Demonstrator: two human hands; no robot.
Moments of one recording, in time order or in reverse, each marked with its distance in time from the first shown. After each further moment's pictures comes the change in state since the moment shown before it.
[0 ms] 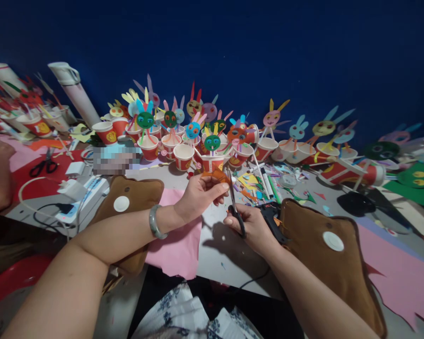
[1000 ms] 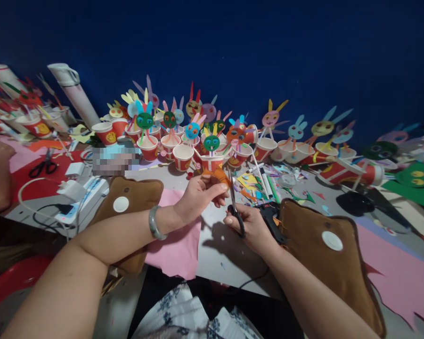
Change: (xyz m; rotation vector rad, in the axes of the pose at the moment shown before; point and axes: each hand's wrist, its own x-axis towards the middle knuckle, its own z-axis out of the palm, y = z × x) left_hand -0.001 0.005 0.001 -0.046 -0.016 -0.094; right_hand 0.000 0.001 0.001 -0.012 0.012 -0.017
